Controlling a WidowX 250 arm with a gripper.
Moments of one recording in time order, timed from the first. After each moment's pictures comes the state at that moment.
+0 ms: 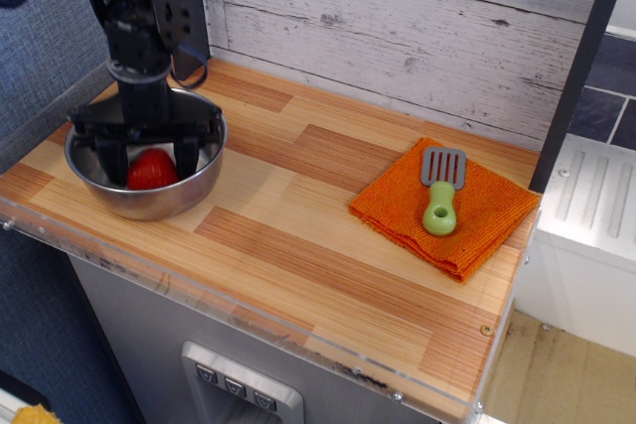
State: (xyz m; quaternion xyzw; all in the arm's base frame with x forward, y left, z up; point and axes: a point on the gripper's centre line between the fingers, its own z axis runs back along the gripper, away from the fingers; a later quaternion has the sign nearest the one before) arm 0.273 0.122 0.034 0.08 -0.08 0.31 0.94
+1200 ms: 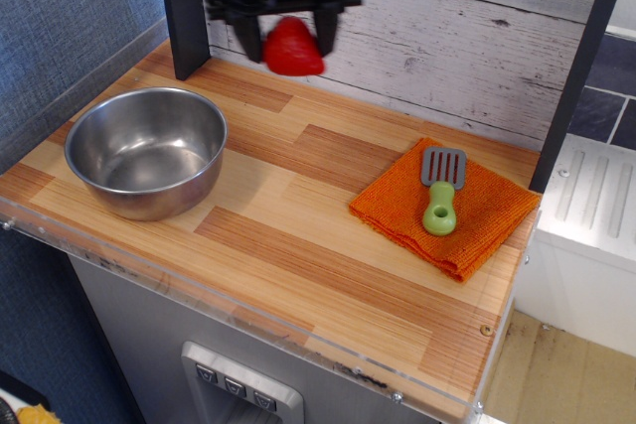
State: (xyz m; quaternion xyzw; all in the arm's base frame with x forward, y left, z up) arm 0.350 0.029 0.120 0.00 -0.20 0.25 0.95
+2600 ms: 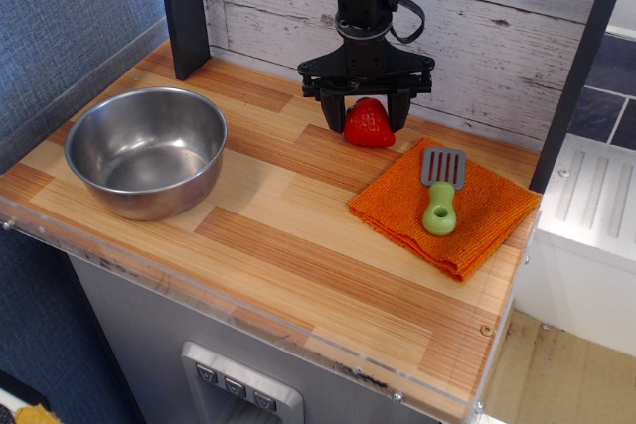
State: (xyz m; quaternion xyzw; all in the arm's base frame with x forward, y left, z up) arm 0.403 -0.004 0.029 -0.02 -0.14 0.20 0.97
